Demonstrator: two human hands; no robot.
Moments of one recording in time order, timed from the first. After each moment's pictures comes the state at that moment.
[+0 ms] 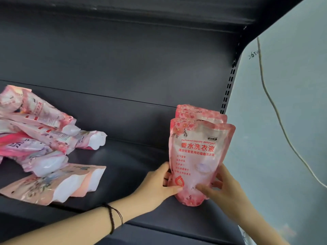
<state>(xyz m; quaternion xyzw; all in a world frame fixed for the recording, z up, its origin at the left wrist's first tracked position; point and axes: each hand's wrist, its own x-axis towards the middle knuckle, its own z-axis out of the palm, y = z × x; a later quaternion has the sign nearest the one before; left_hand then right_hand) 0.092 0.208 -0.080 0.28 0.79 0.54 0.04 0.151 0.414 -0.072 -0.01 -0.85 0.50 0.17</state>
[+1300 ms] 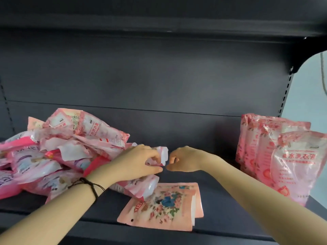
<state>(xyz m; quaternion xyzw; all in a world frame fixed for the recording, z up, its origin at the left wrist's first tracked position) -0.015 -0.092 0.000 0.39 0.90 0.14 -0.11 0.015 0.098 0.020 0.09 -0.99 0.05 -0.07</state>
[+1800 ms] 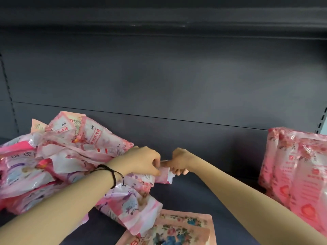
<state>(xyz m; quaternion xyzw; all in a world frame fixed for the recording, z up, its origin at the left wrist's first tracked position) -0.102 -0.067 0.009 0.30 0.95 0.04 -0.04 -0.117 0.098 -0.006 -0.01 -0.96 0.25 -0.10</state>
